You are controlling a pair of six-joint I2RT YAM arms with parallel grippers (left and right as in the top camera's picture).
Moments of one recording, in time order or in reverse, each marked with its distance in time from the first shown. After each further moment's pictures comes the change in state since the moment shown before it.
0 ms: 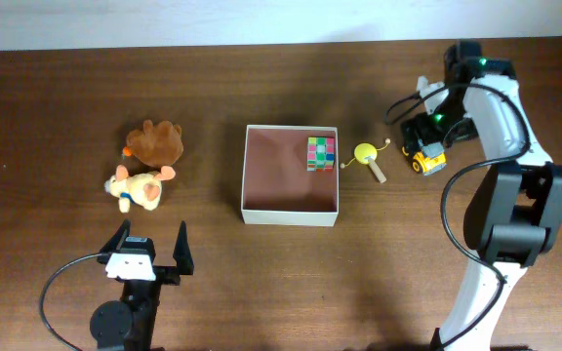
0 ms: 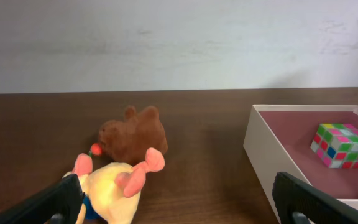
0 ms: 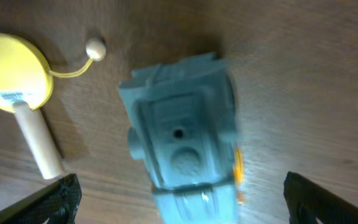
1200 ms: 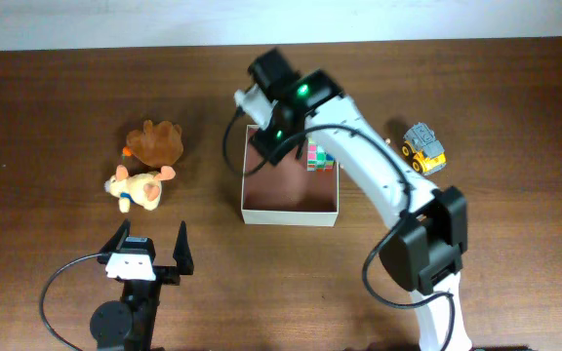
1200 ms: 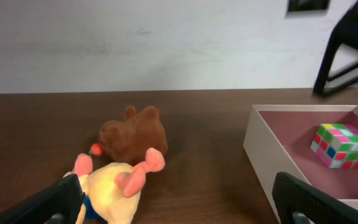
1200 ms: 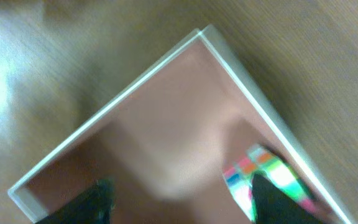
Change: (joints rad) left arm 0.000 0.000 0.000 0.000 0.000 0.000; right arm 0.654 0.000 0.325 -0.050 -0.058 0.109
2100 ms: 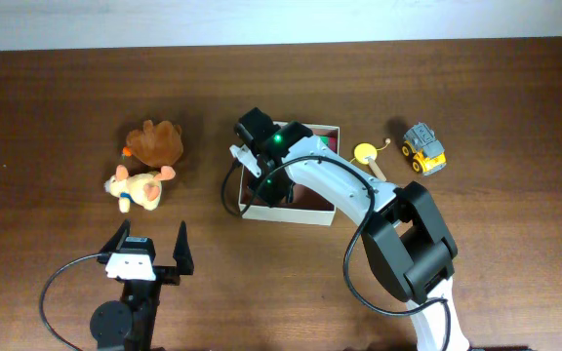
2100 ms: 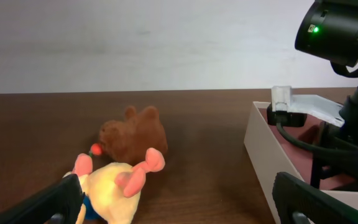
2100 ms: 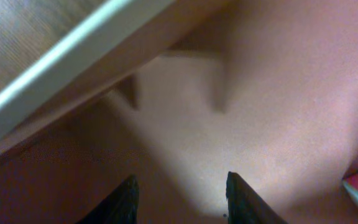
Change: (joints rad) left arm 0.000 0.000 0.000 0.000 0.000 0.000; right arm 0.119 -0.004 -0.447 0.256 0.024 0.048
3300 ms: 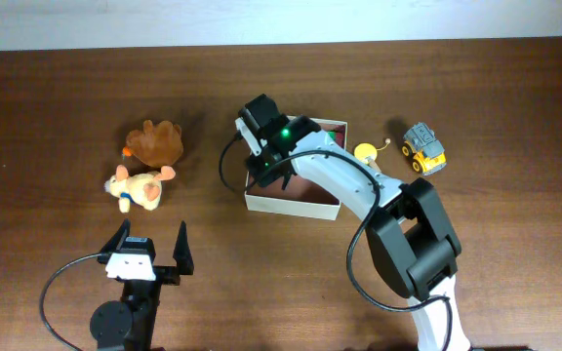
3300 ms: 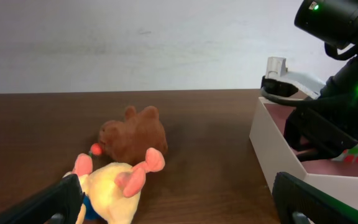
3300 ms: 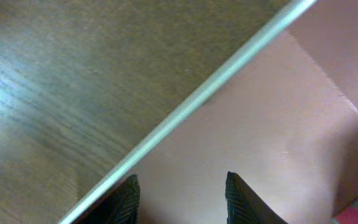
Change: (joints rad) left arm 0.000 0.000 0.000 0.000 0.000 0.000; right arm -0.033 0.000 -0.001 0.200 0.027 0.177
